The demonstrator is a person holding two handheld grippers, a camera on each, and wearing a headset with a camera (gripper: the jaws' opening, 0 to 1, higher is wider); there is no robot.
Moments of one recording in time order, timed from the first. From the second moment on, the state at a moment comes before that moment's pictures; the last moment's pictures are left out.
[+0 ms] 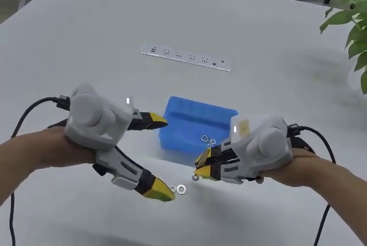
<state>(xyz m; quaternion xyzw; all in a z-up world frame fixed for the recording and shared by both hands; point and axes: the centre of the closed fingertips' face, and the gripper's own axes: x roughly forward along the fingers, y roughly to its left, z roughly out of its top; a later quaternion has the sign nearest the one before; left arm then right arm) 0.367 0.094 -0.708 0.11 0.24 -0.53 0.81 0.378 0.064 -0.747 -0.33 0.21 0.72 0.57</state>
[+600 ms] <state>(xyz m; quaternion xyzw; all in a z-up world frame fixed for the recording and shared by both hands) 0.370 0.100 -0.699 0.10 0.23 -0.51 0.82 0.404 0.063 -0.717 -0.34 0.20 0.72 0.57</state>
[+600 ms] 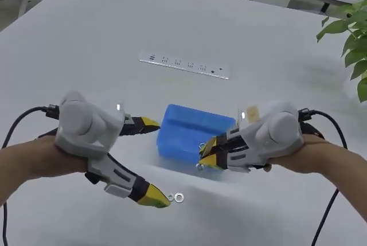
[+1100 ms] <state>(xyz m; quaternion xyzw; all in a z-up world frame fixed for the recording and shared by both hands) 0.376 0.106 -0.689 0.08 0.22 -0.49 0.84 0.430 0.066 -0.708 -0.34 0.19 0.71 0.58</state>
